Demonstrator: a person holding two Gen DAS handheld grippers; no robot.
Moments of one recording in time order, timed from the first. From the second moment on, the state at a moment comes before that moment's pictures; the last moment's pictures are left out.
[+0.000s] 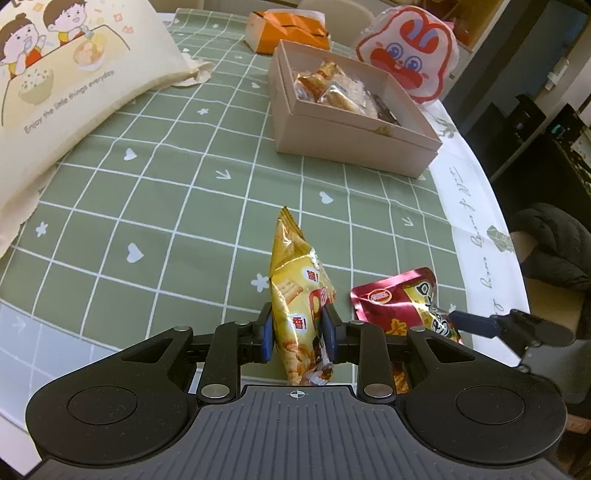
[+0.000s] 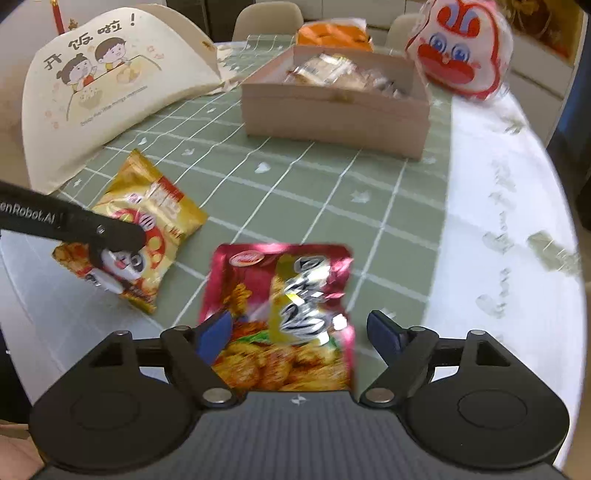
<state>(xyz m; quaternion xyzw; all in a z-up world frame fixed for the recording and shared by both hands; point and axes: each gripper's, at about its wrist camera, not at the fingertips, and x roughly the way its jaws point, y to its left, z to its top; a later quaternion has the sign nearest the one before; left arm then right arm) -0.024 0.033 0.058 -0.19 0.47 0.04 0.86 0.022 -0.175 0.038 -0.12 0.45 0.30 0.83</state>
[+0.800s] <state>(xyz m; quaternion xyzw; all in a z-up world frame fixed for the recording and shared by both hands) -0.023 0.037 0.055 -0.21 0.48 0.04 0.85 0.021 -0.161 0.043 -0.14 0.43 0.31 0.84</state>
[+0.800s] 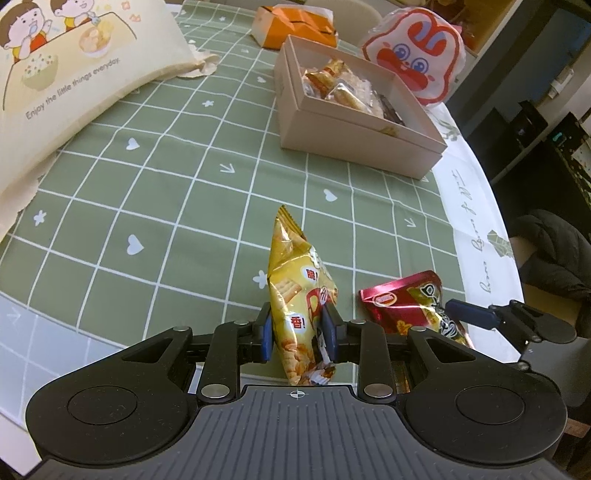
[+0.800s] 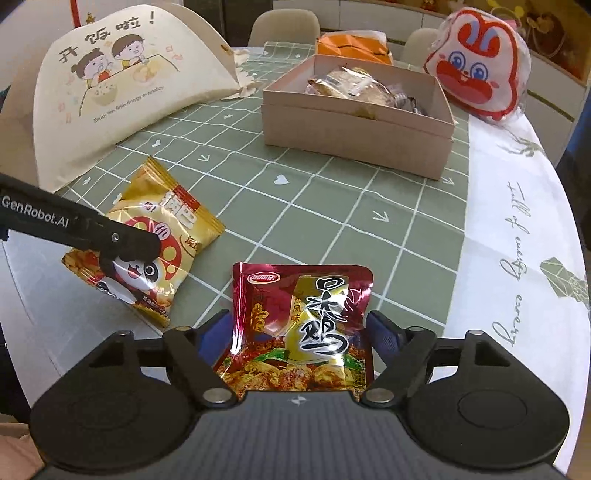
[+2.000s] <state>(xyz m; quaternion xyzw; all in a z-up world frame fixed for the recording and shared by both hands) -0.029 0.036 0.052 -0.22 0.47 0.04 0.85 0.021 -0.141 0.028 -0.15 0.44 0.31 0.83</state>
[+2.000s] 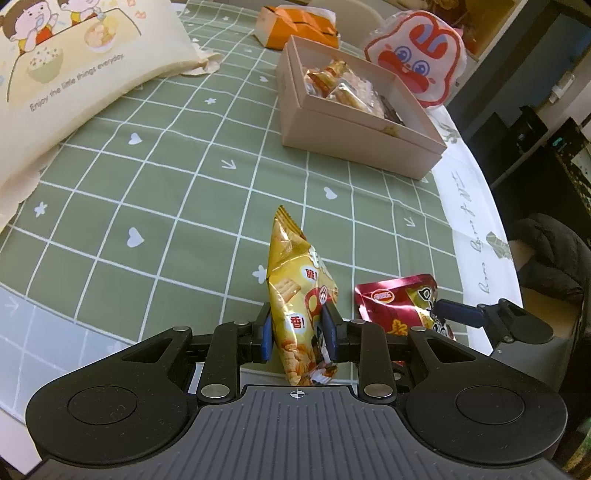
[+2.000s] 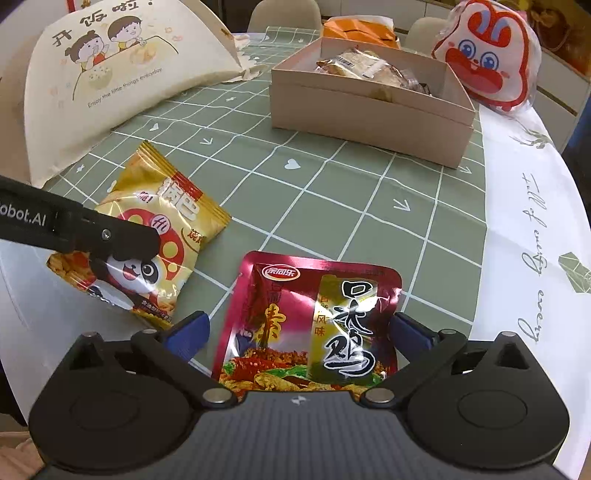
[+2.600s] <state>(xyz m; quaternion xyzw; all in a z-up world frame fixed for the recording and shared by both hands) -0.028 0.030 0.056 -0.21 0.47 0.04 0.86 0.019 -0.164 0.051 -0.15 0.43 0.32 0.83</state>
